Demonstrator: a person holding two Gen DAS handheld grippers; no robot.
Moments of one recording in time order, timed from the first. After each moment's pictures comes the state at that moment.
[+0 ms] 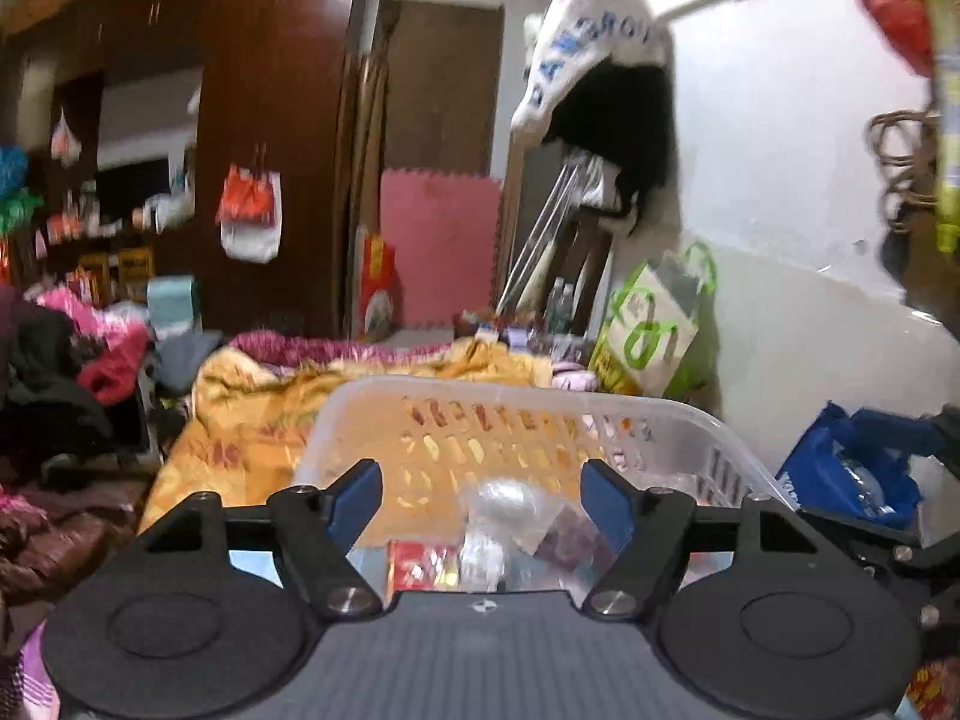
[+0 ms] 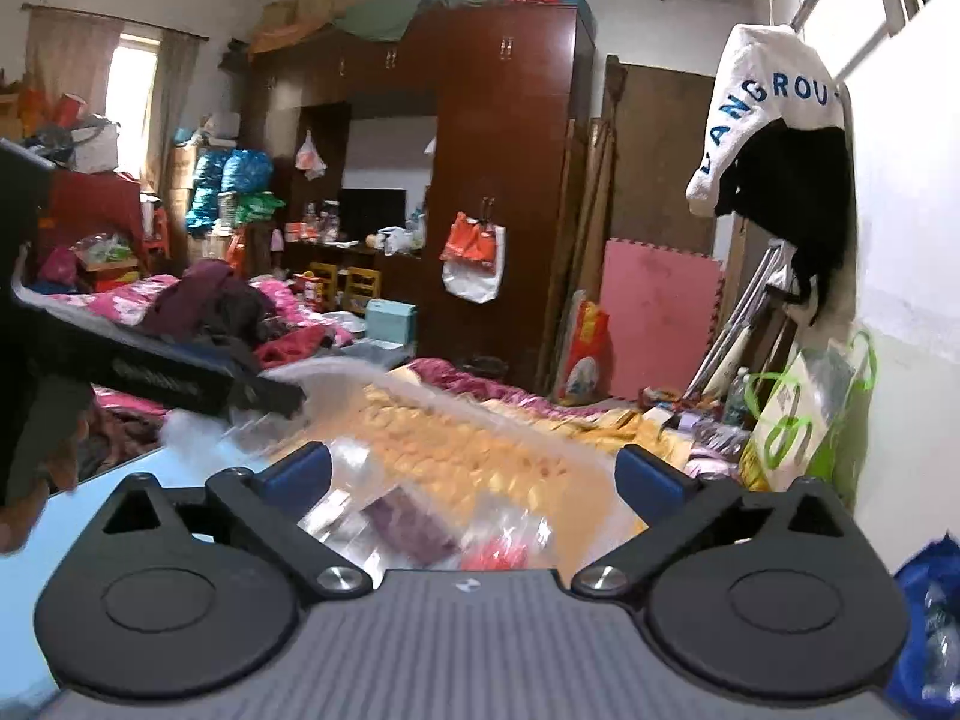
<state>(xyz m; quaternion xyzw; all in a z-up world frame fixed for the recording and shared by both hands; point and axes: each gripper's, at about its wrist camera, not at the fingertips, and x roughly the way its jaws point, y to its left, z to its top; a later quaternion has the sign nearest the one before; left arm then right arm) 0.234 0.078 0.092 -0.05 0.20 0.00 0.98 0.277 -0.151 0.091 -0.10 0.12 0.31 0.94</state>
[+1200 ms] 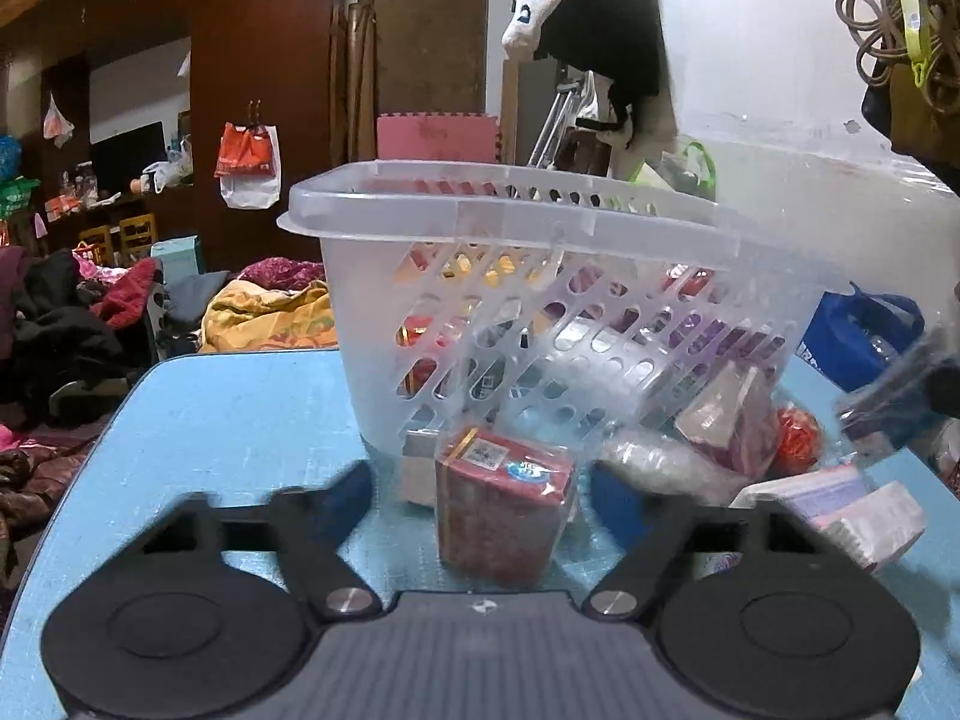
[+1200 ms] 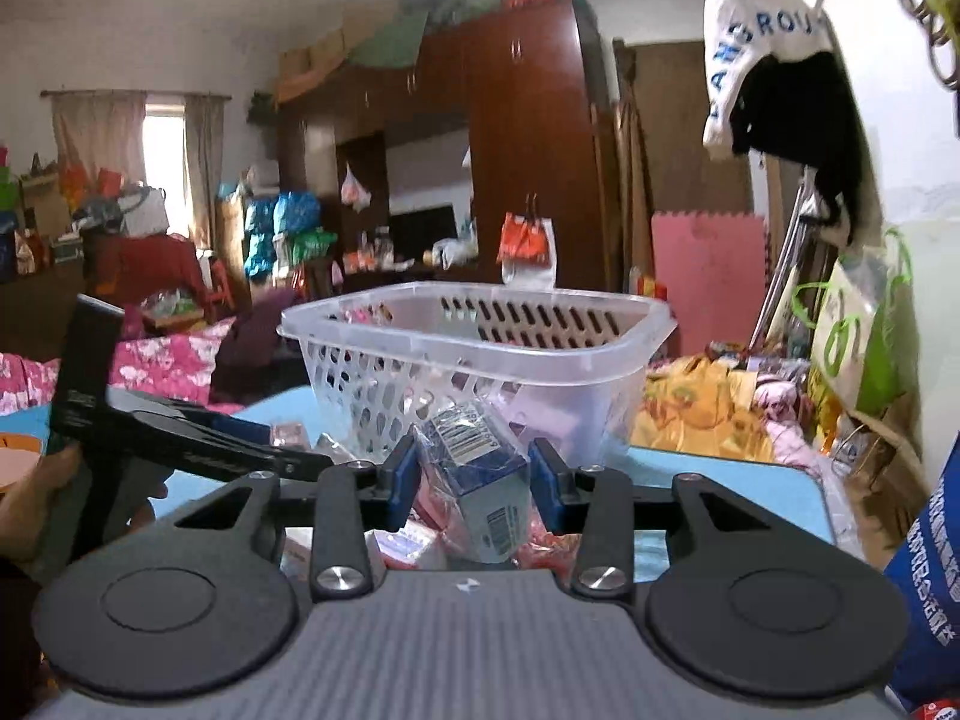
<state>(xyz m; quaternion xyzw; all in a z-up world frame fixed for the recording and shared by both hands) 0.195 0.071 -0.013 -0.02 0.26 0.01 0.97 0.219 -0.220 0.019 -0.01 0.12 0.37 0.92</state>
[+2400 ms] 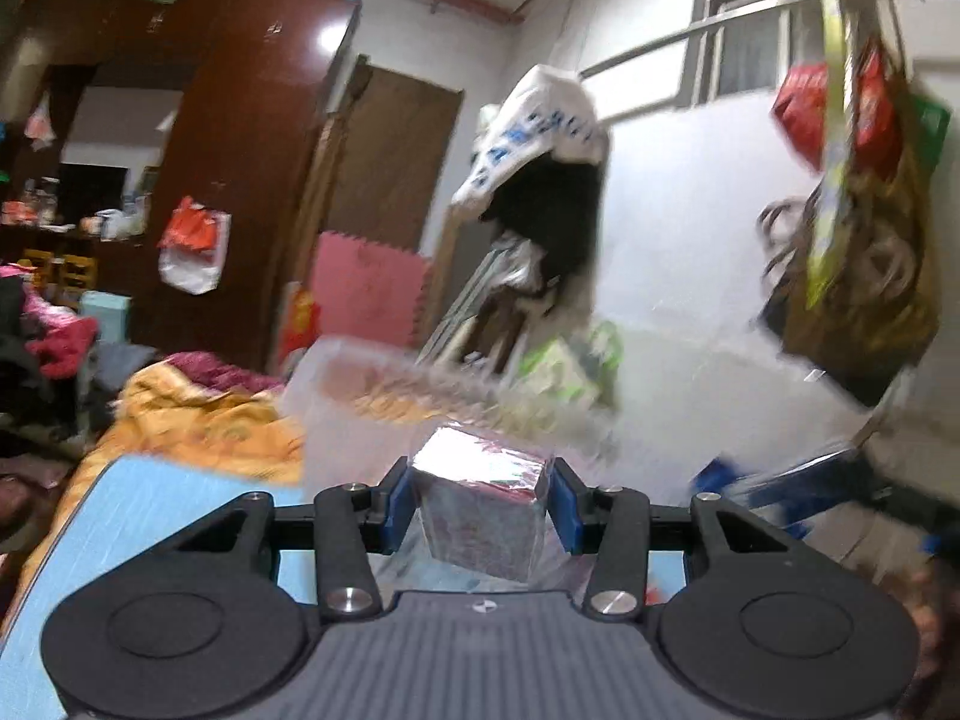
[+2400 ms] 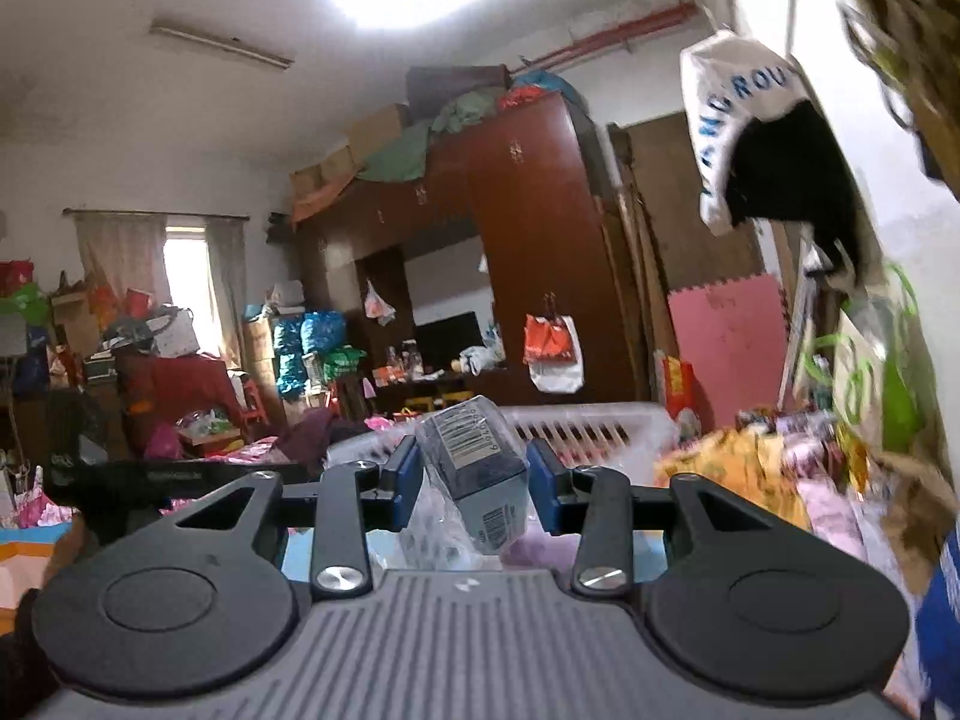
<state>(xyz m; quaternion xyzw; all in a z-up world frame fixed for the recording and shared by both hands) 0.146 0.099 0.055 -0.13 0.10 -0.09 0.98 0.215 -0.234 0.055 0.07 0.04 0.40 0.91</state>
